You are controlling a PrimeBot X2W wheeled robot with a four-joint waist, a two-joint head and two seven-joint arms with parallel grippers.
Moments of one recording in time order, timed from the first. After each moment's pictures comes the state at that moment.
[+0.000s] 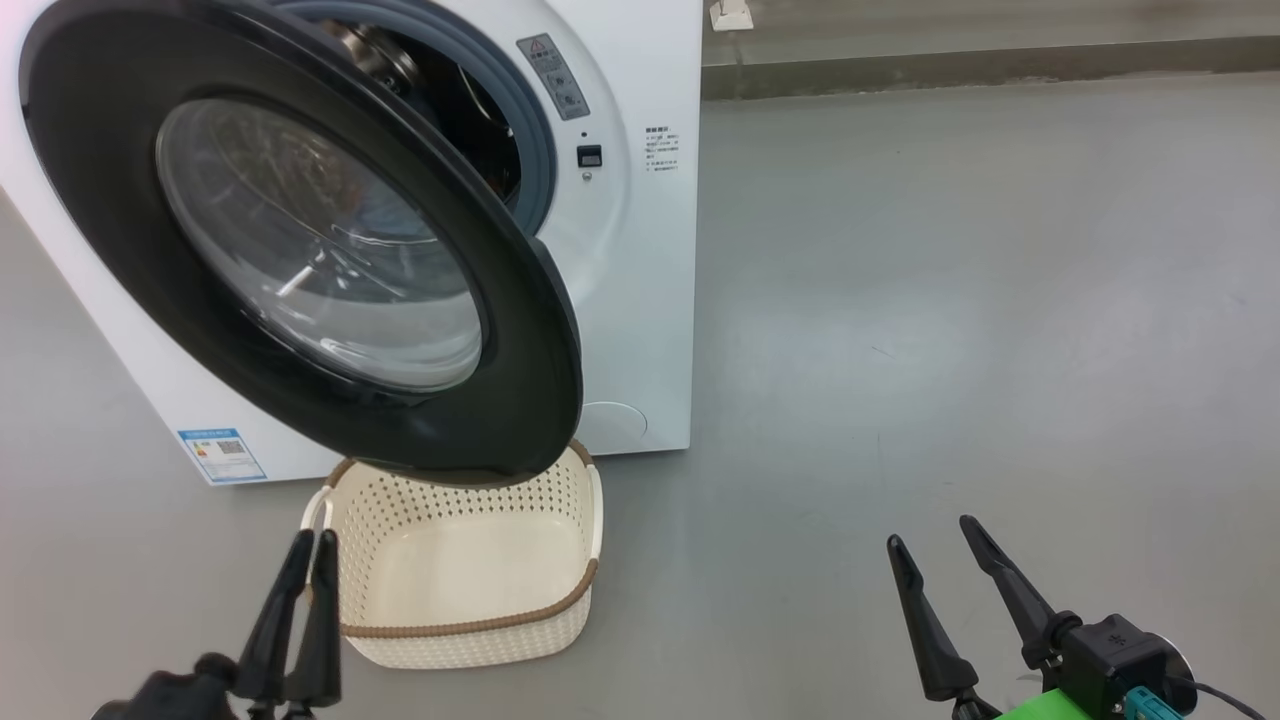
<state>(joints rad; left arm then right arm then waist) 0.08 0.09 -0.06 -0.06 -0.25 -0.13 -0.26 0.06 -0.05 0.09 0.03 0.15 0.13 -0.25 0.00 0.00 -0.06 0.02</state>
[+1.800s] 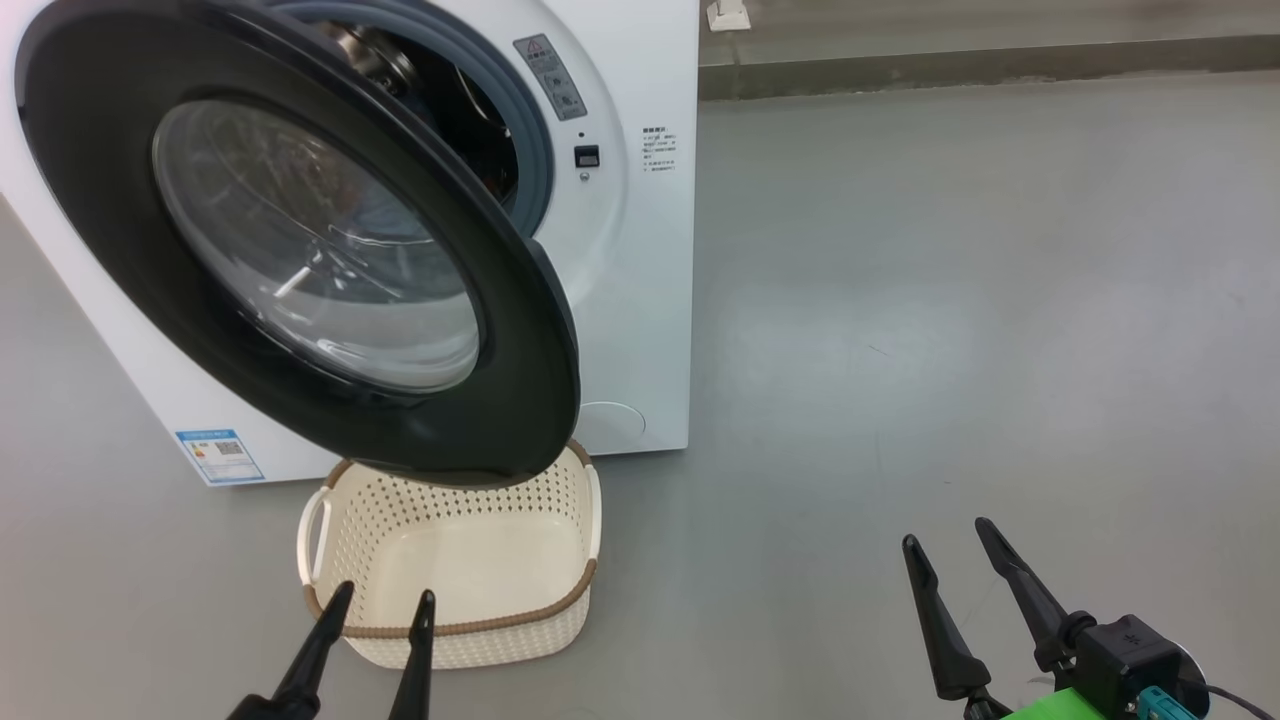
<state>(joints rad) 0.11 0.05 -0.10 0.05 -0.12 -0.13 -0.26 0.07 -0.05 0.06 0.04 0.16 0.13 -0.25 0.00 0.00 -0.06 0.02</state>
